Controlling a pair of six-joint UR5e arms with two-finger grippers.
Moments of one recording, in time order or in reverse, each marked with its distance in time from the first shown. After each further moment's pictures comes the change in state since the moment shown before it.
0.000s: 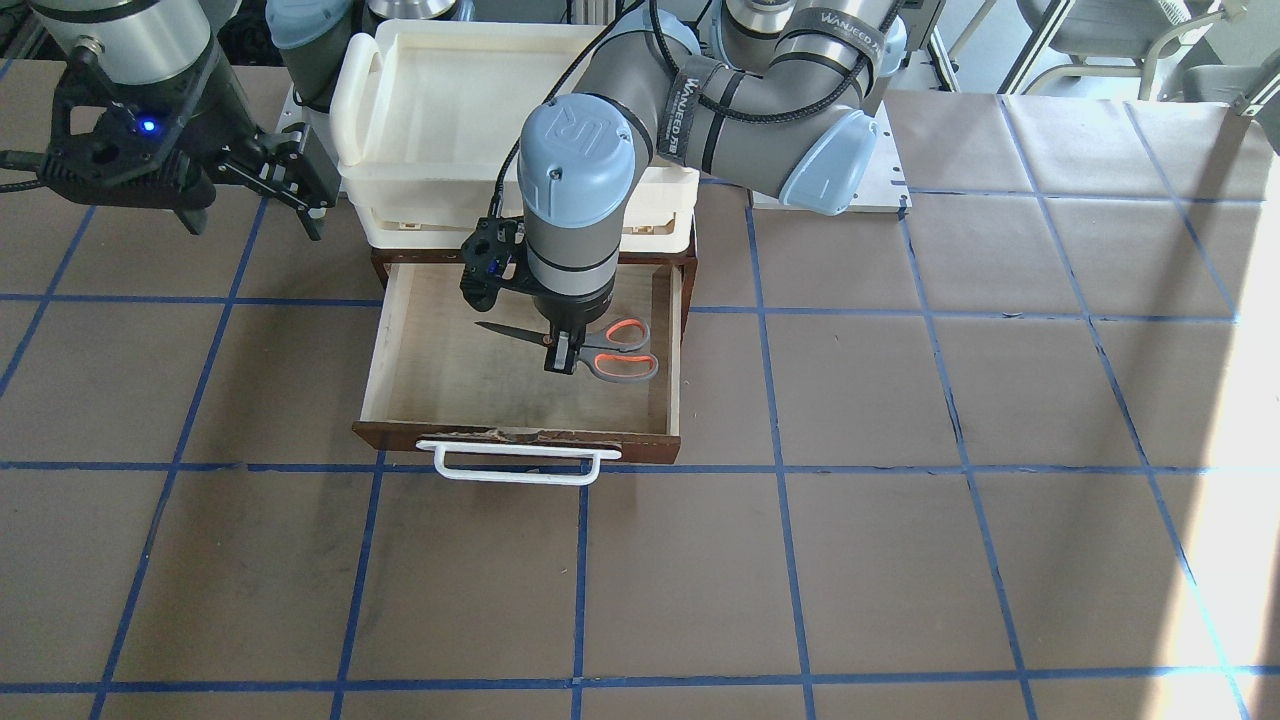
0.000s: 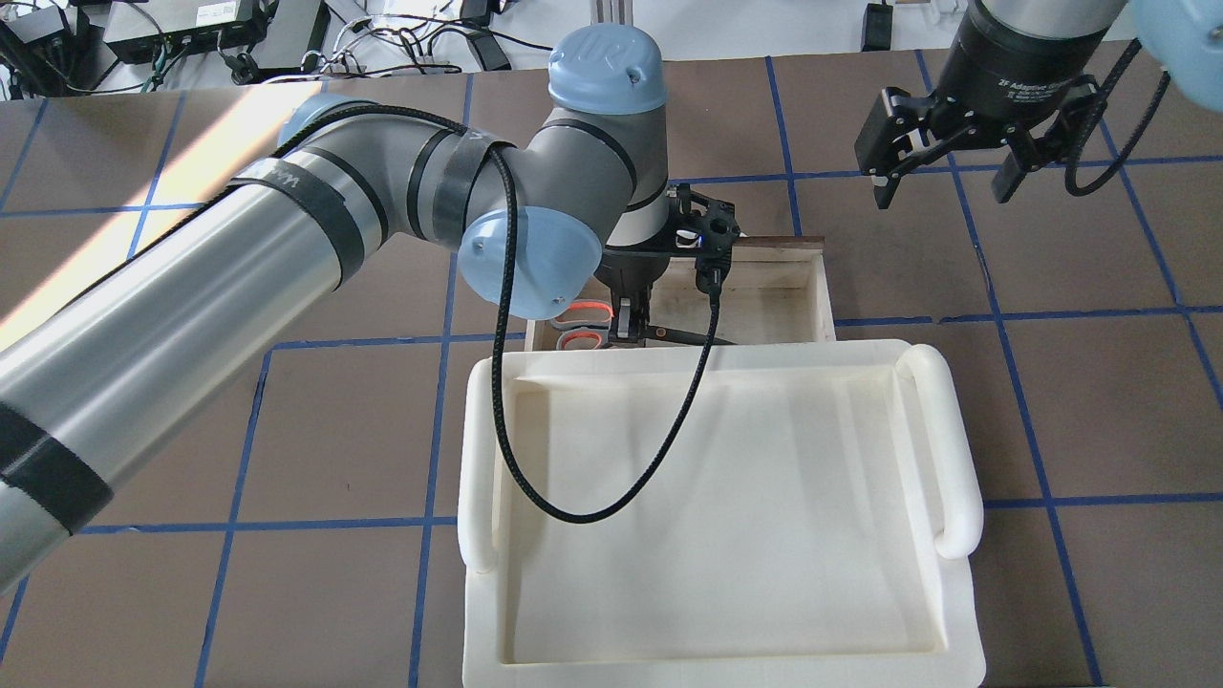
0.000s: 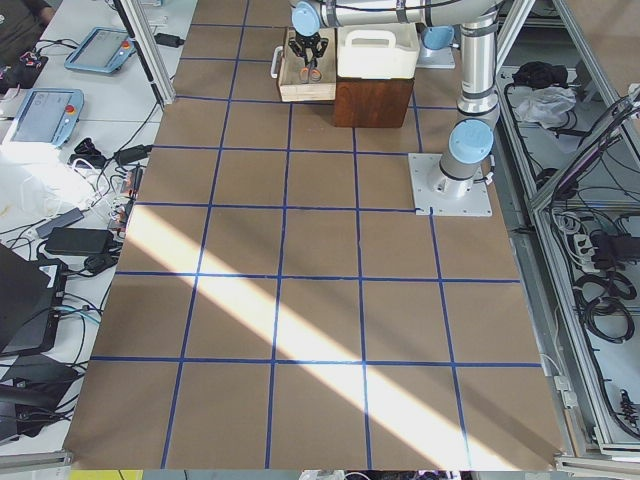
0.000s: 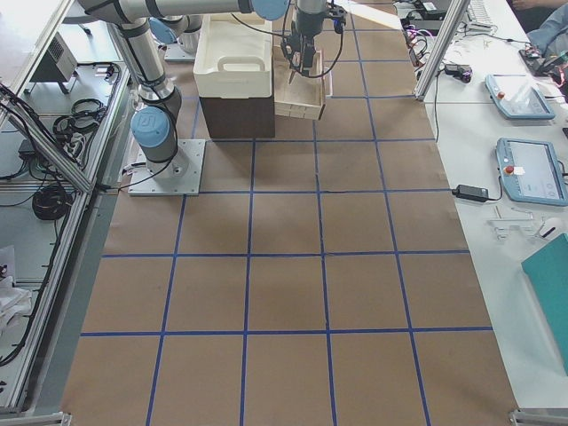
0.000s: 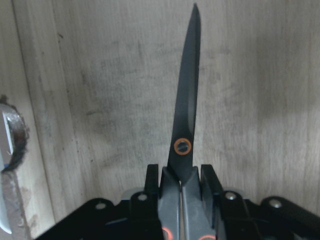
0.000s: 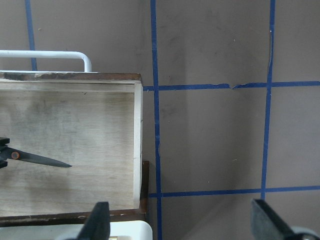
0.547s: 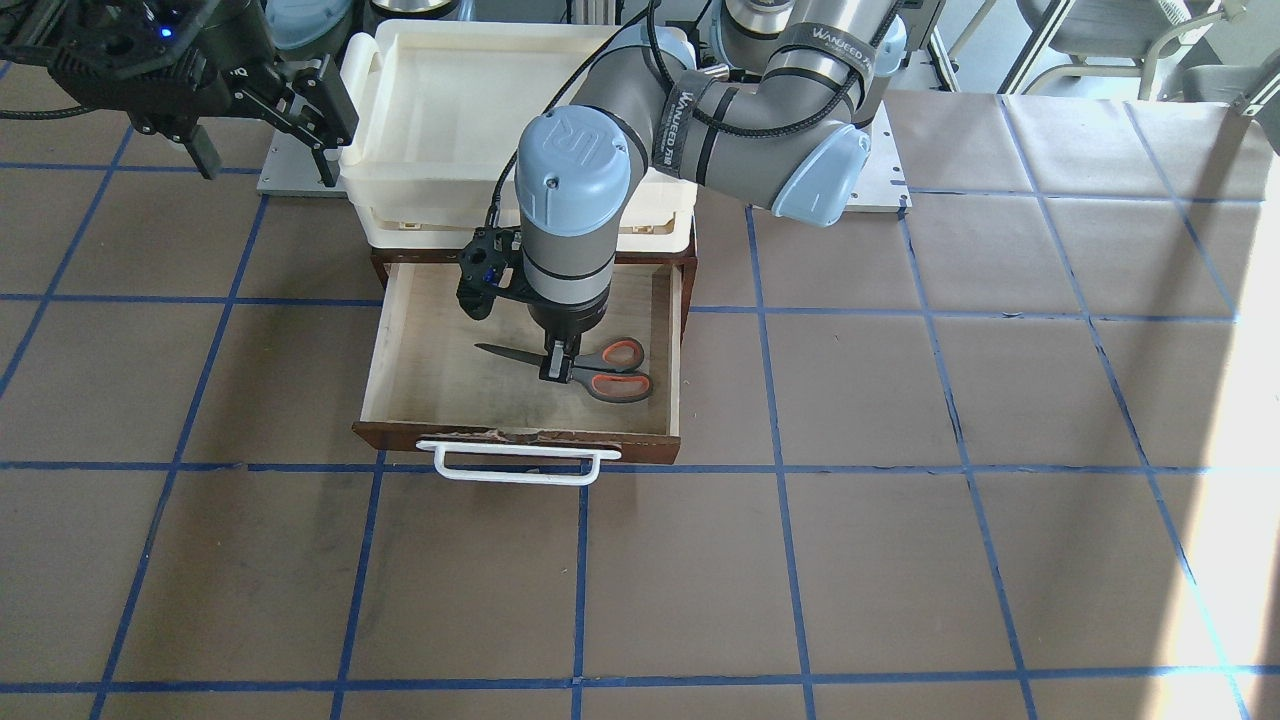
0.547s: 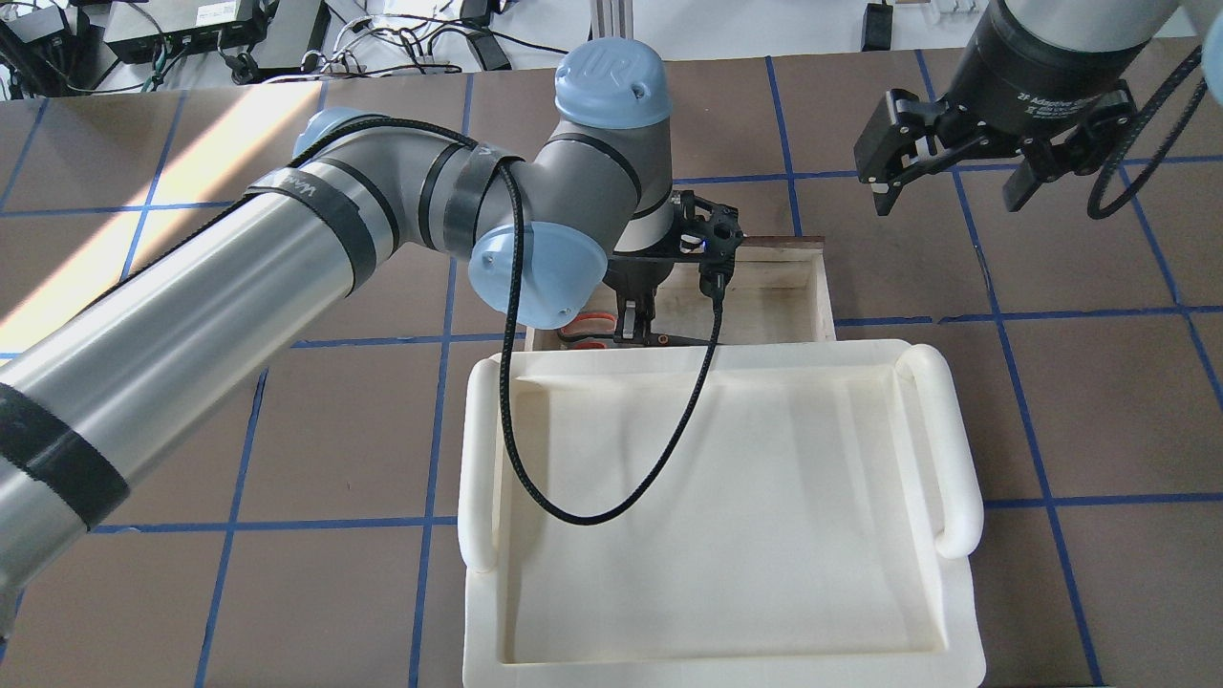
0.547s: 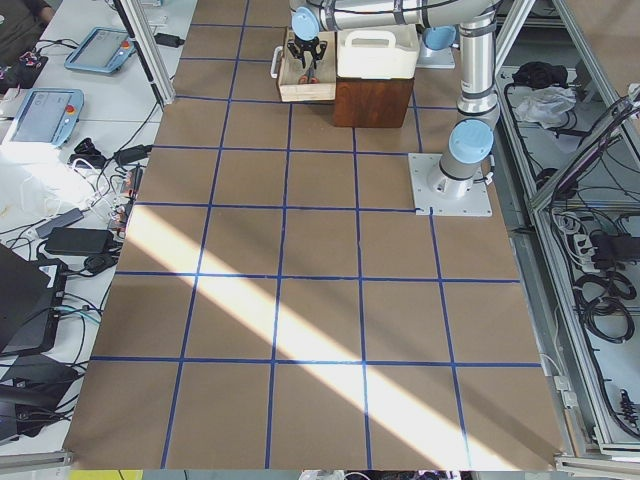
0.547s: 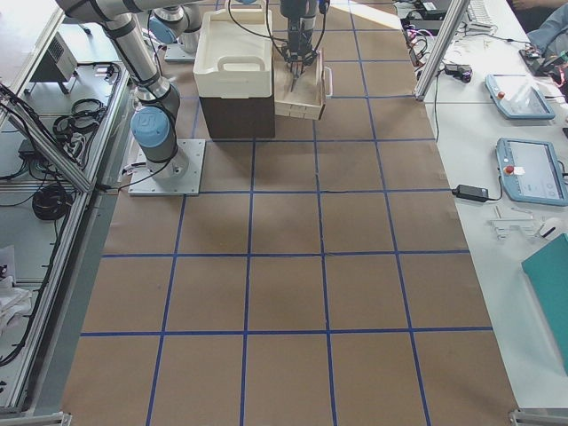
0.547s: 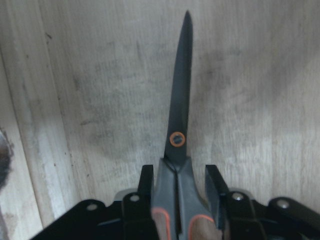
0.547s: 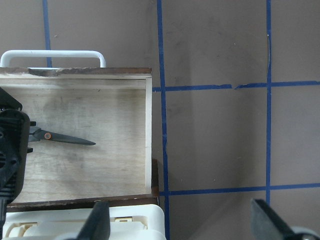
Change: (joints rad) left arm -0.003 -0.011 -0.012 0.058 0.001 -0.003; right arm 0.034 -0.070 0.039 -0.036 0.000 0.037
